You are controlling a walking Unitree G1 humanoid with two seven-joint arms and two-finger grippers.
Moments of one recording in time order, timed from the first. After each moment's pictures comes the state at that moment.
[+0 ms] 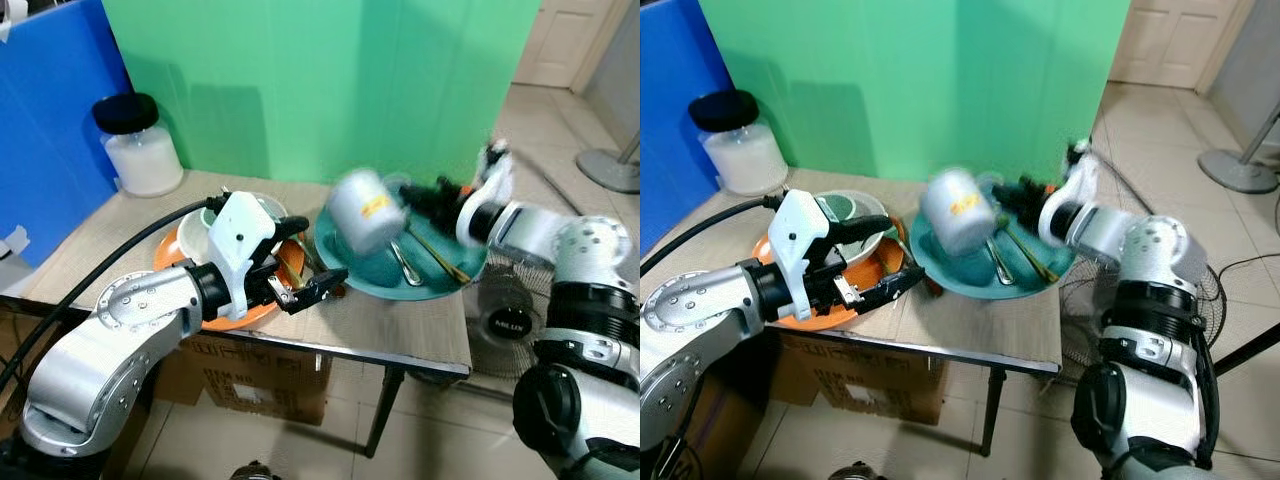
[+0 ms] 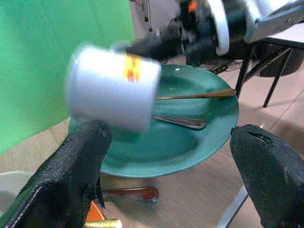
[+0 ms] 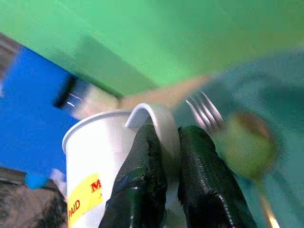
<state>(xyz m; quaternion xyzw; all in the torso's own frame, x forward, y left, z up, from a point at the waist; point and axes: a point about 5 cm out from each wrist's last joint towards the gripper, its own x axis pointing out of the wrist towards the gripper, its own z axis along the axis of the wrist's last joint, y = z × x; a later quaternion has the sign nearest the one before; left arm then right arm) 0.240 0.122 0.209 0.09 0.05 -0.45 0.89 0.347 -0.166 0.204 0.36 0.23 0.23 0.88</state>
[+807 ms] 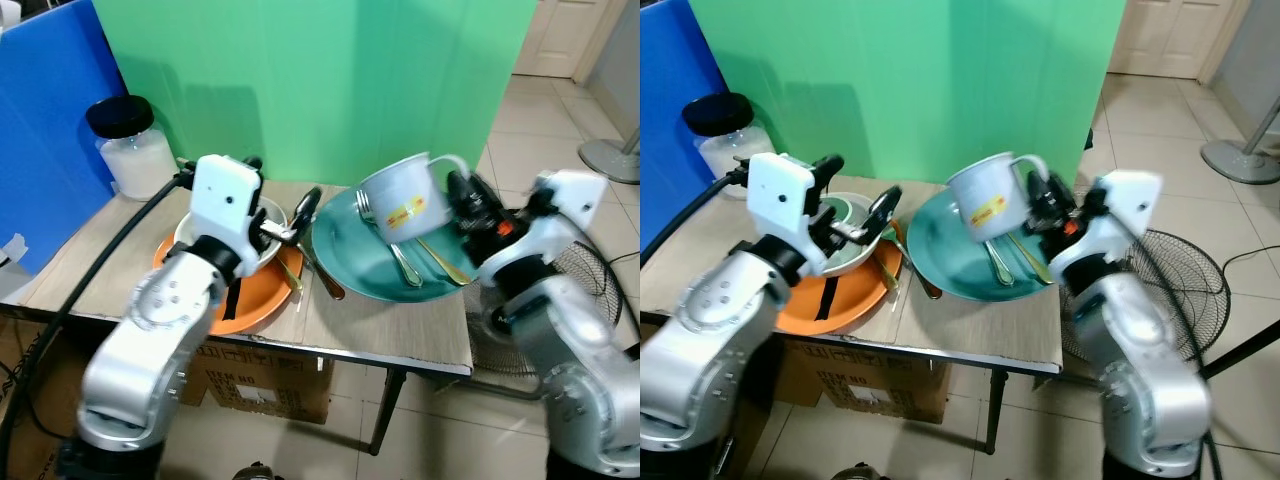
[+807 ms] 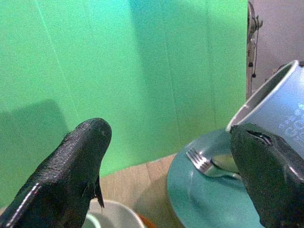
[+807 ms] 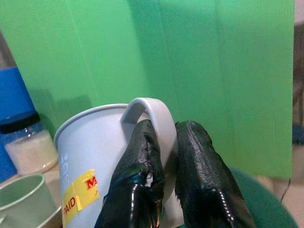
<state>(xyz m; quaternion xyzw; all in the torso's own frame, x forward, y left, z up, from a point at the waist) 0.261 0.116 0.221 0.07 -0.07 -0.21 0.97 0.253 -0.151 0.212 0.10 -0.07 0.13 0.98</state>
